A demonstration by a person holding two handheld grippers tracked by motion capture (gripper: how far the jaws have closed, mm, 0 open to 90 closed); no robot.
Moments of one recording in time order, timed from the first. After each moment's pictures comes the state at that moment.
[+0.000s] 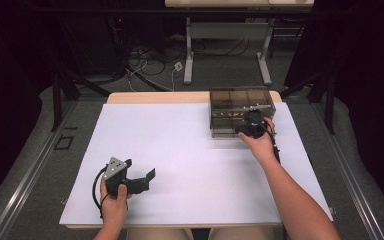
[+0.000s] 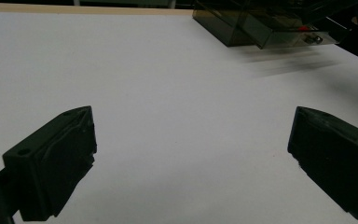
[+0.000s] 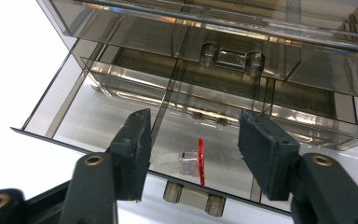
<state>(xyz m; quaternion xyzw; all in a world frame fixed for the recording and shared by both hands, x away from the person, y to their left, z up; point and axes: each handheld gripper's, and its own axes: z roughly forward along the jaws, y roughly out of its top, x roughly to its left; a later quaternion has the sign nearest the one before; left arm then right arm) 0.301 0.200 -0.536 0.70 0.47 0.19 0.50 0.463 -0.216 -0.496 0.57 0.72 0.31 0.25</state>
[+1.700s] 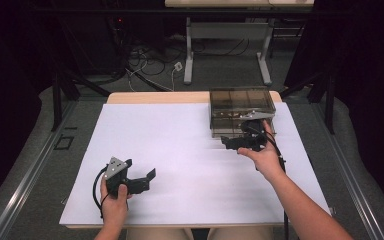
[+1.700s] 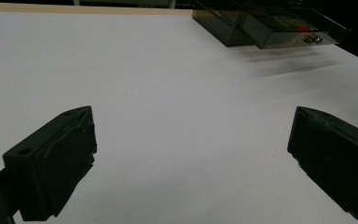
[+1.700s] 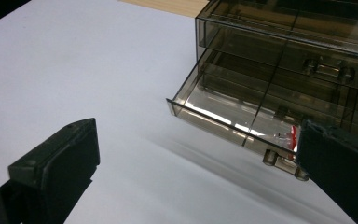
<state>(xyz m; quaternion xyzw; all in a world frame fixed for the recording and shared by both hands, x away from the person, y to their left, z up) 0.301 0.198 -0.537 0.70 0.47 0.19 0.51 0.400 -0.198 -0.464 0.48 0.75 0.41 0.20</state>
